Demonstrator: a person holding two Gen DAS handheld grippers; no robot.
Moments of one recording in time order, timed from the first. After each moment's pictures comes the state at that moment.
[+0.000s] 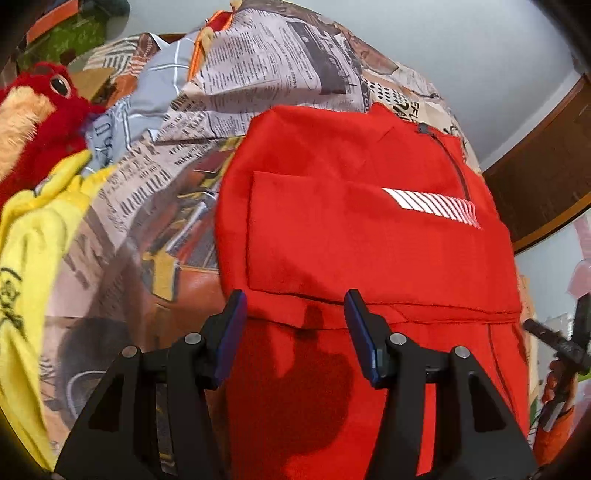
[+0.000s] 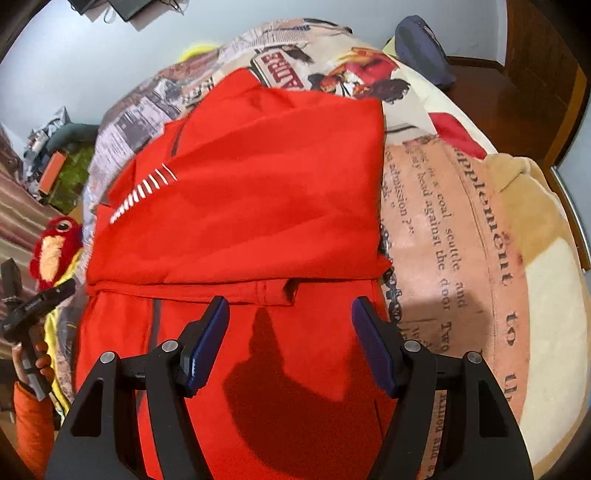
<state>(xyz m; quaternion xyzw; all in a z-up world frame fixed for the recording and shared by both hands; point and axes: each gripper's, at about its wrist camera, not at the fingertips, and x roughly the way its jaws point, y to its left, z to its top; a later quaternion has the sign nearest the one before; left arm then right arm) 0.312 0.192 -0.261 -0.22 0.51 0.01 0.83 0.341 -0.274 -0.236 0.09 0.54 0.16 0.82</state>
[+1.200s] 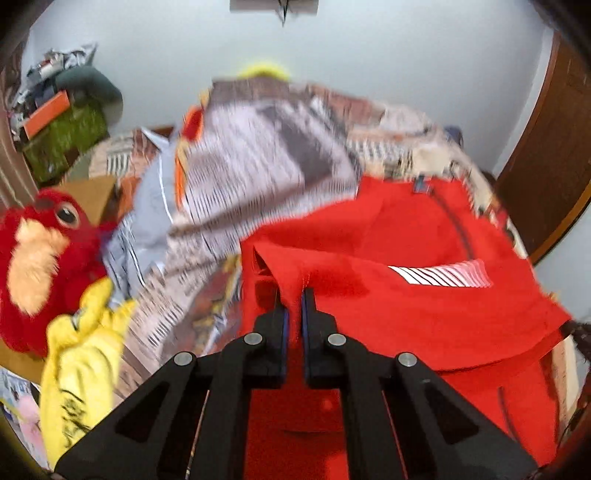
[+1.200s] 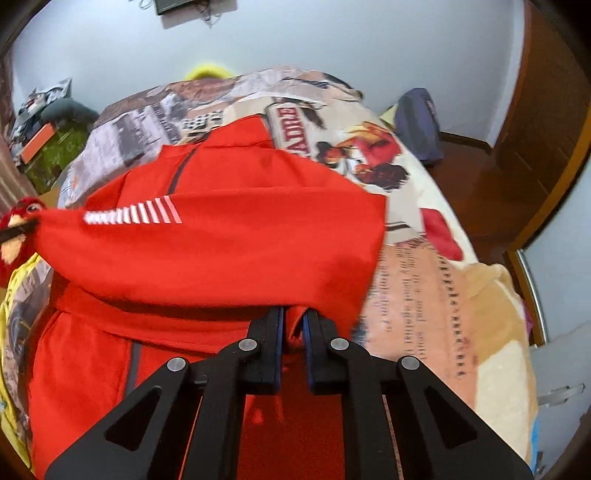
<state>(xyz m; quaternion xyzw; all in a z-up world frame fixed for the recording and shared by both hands) 0.370 0.168 -0.180 -0.08 0.43 0.05 0.90 0.357 -0.254 -0.200 -0.03 0.45 0.12 0.88</state>
